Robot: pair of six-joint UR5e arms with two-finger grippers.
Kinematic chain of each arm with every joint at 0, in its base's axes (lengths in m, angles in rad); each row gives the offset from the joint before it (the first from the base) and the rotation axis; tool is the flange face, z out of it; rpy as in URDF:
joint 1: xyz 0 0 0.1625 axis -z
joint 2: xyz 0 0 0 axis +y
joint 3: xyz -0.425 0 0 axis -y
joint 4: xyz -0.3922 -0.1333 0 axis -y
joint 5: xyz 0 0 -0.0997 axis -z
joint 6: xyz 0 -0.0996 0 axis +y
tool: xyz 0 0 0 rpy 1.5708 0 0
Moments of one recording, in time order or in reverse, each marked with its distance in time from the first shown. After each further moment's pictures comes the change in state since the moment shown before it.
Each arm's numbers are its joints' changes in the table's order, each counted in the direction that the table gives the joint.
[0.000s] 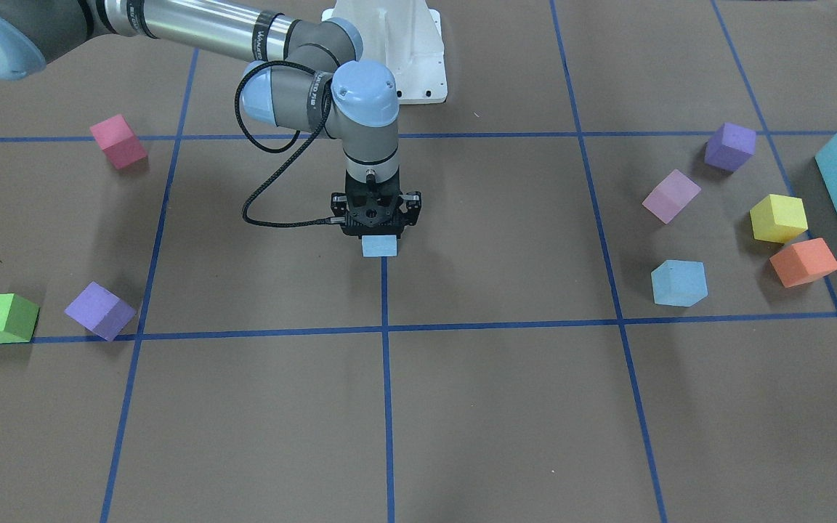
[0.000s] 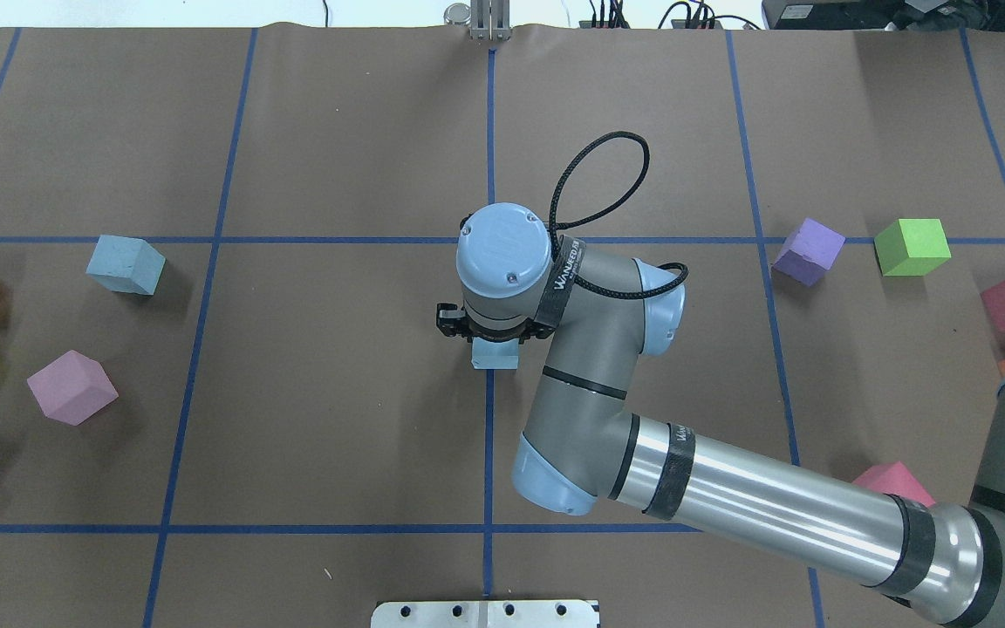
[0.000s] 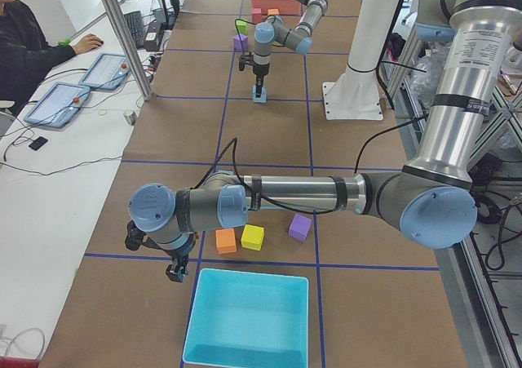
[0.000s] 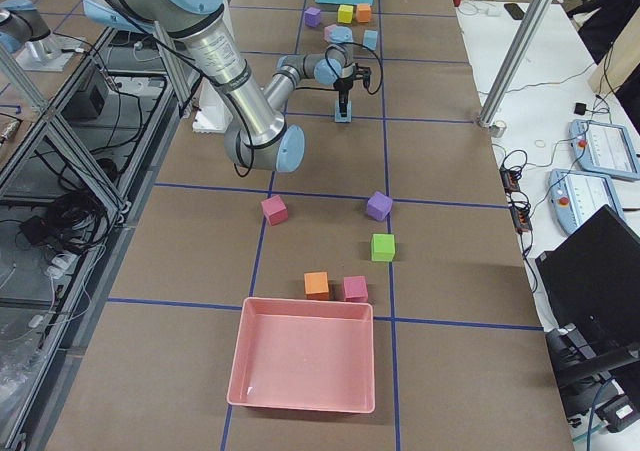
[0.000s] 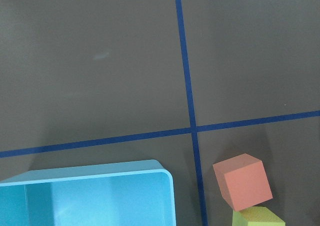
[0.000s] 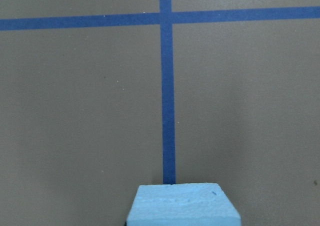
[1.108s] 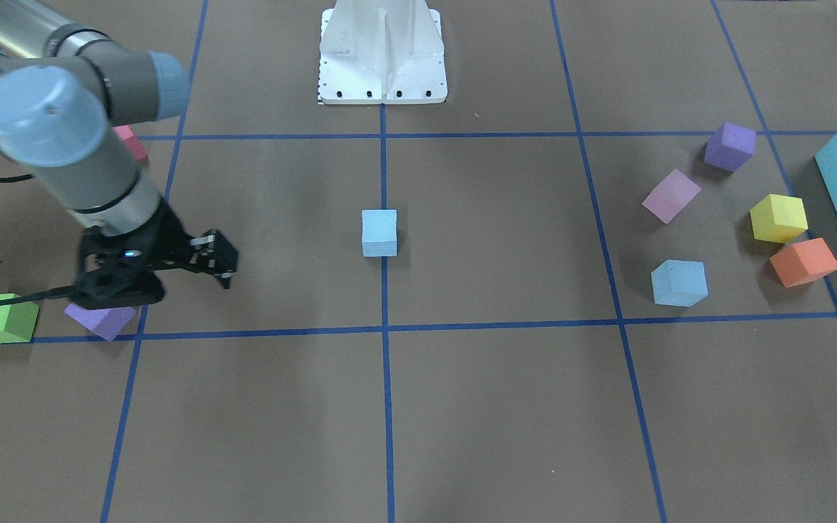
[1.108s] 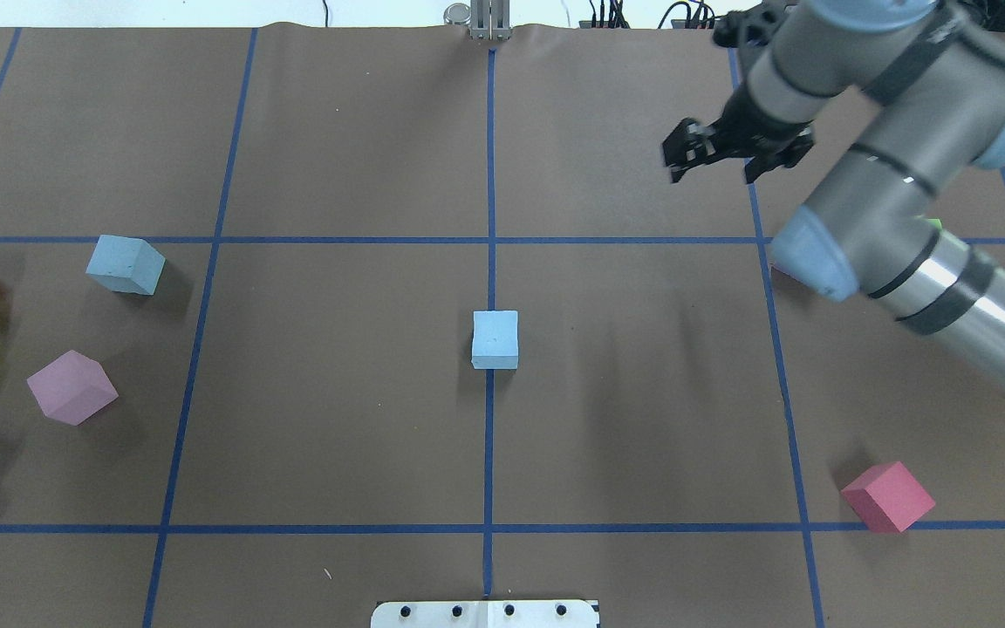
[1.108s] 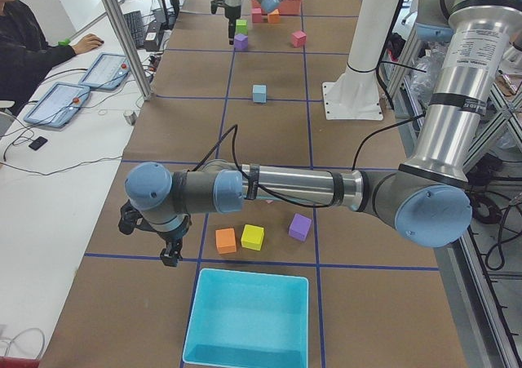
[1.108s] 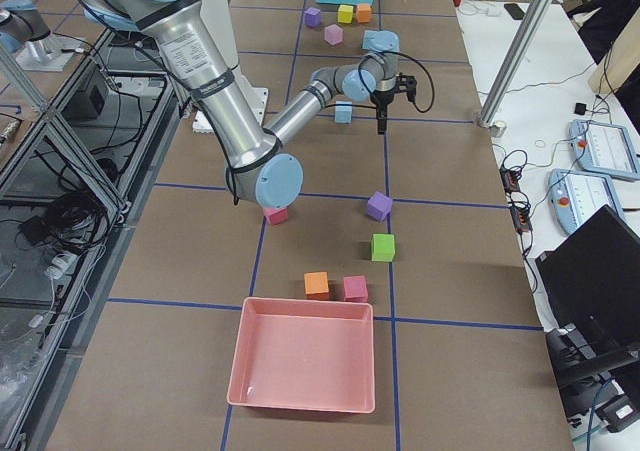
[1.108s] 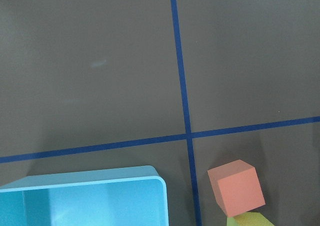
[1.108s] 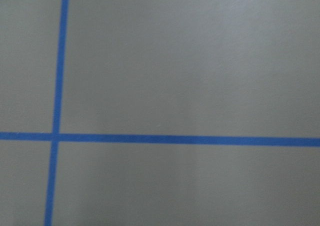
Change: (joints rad) left arm -0.036 0.023 -0.106 -0.003 -0.006 0.194; right arm -0.543 0.324 0.240 -0.041 0.378 0.511
